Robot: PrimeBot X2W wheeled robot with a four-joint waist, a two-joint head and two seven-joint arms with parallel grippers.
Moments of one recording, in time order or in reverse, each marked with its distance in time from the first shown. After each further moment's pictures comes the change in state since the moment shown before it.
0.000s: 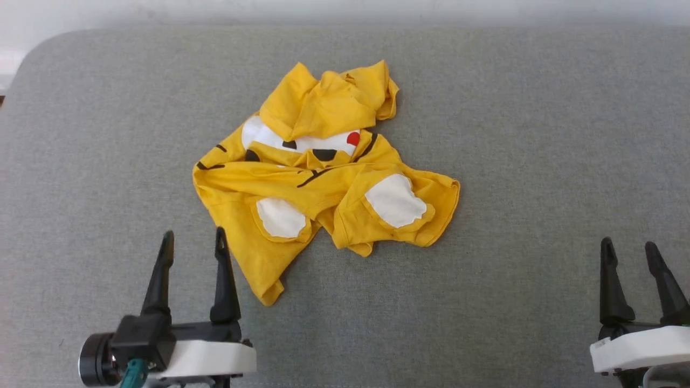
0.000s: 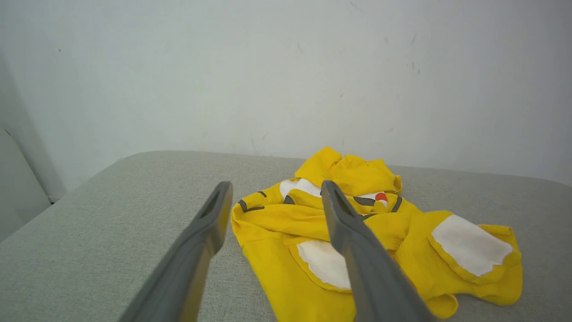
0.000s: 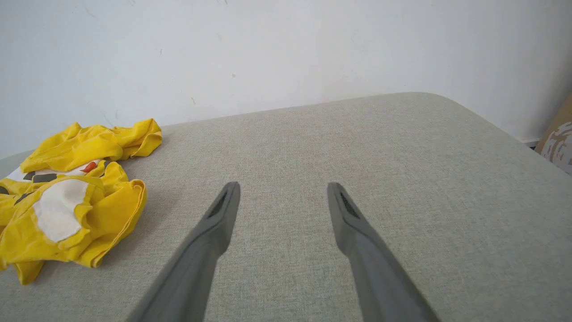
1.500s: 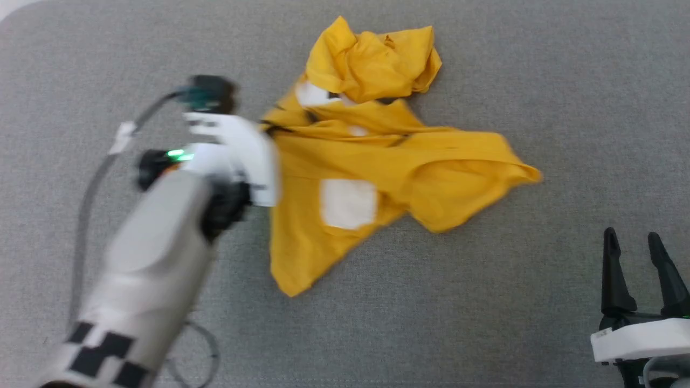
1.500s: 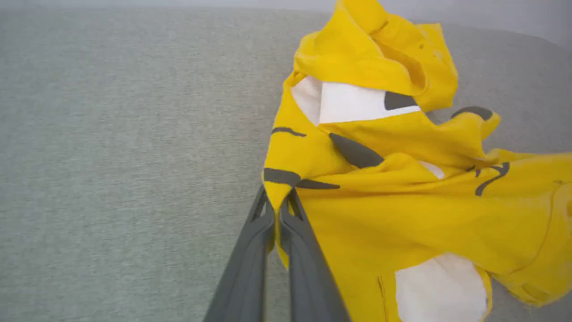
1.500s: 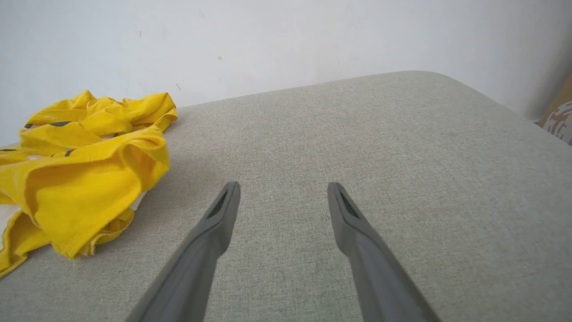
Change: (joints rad) left arm -0.860 0.013 -0.295 0.781 -0.402 -0.212 0.615; right arm -0.035 0.000 0.000 0.032 0.009 0.000 -0.029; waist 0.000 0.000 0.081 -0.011
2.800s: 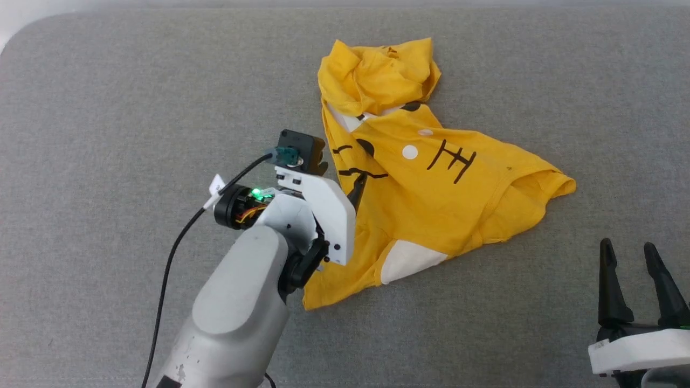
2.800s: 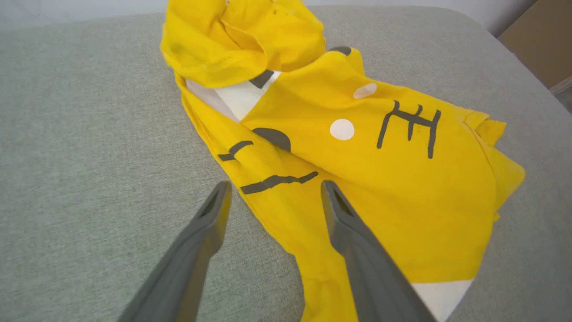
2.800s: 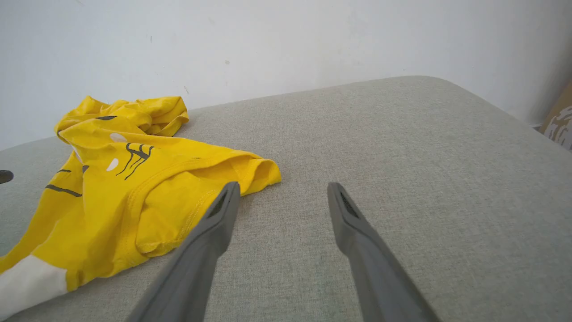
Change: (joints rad) left arm 0.229 -0.168 0.105 -0.221 0.289 -0.078 0.018; right arm 0.043 0.000 0.006 -0.027 0.002 0.000 0.008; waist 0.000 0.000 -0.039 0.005
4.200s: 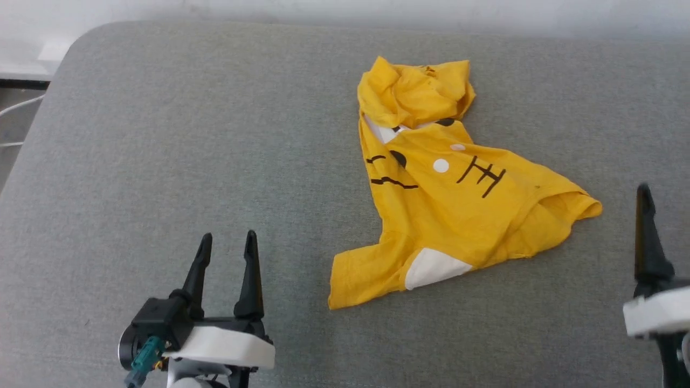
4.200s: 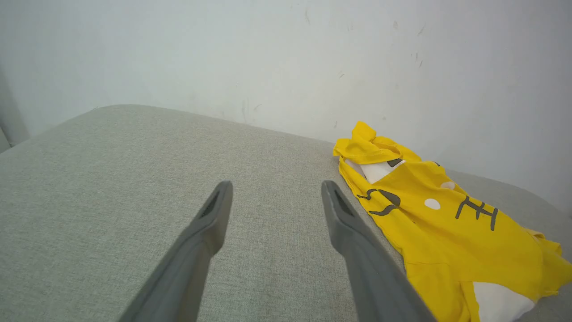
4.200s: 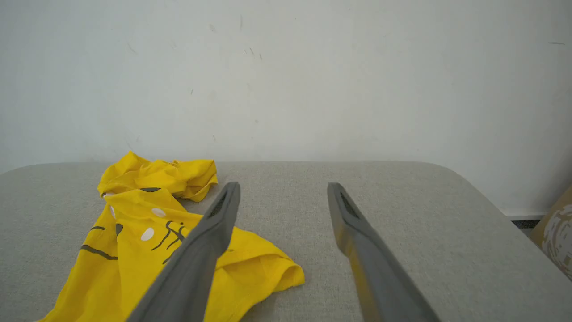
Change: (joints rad) left arm 0.571 0.012 0.270 -0.370 0.075 0.049 -0.632; right arm -0.123 -0.002 -0.060 -0.242 -0.134 0.000 0.272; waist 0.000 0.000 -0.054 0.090
